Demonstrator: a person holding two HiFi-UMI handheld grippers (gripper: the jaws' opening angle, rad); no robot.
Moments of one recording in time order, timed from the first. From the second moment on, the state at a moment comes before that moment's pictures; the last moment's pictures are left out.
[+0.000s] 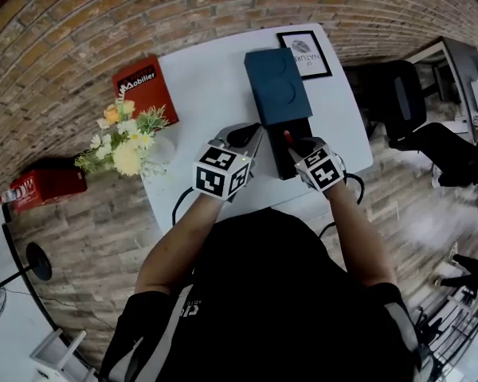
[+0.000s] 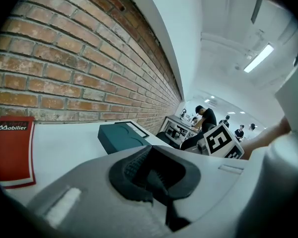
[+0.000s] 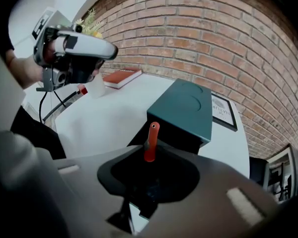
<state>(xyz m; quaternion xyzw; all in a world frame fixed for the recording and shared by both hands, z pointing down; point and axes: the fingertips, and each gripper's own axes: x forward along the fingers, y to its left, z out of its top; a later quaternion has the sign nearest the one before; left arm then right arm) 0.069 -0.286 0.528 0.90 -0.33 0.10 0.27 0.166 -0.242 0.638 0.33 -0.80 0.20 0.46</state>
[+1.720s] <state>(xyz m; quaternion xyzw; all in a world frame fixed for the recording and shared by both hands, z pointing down) 0.095 -0.281 0.462 0.93 -0.25 0.06 0.26 0.084 -0.247 0.482 0.32 -0.91 0.06 0.24</state>
